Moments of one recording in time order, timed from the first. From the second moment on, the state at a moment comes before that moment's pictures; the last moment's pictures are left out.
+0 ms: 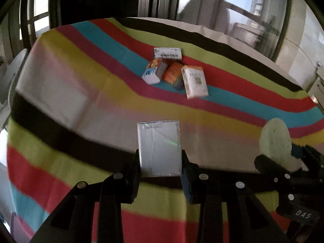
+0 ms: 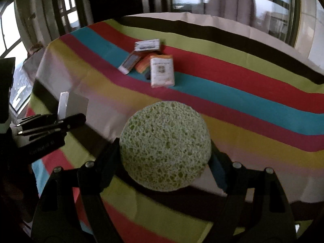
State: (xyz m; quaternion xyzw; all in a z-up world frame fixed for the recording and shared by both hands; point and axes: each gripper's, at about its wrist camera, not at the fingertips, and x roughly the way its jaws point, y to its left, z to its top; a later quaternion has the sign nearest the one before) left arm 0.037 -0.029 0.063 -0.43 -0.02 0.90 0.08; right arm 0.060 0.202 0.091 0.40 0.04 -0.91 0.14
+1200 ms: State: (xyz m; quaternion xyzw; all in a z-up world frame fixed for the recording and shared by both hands) left arm 0.218 -0.098 0.066 -0.42 -0.04 0.91 0.04; right arm 0.227 0.134 0.123 0.36 0.14 -0.90 0.18
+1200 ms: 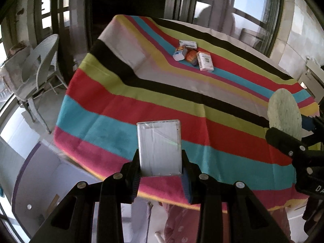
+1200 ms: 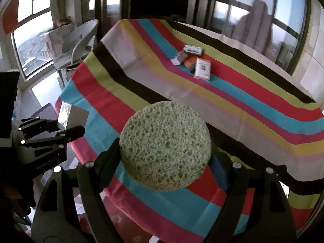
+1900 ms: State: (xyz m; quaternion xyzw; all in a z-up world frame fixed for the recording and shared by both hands) left arm 0.298 -0.182 0.058 -0.40 -0.06 0.91 -0.04; right arm 0.302 0.036 0.122 0.33 0.21 -0.87 0.30
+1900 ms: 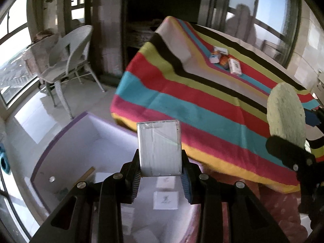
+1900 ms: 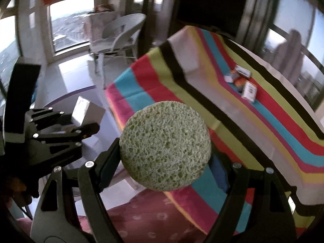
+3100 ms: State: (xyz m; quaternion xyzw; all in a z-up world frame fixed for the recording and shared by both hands) left arm 0.292 -0.282 0.007 -0.48 -0.12 0.85 -0.20; right arm 0.316 -0.068 0.051 0.38 0.27 -0.76 0.46
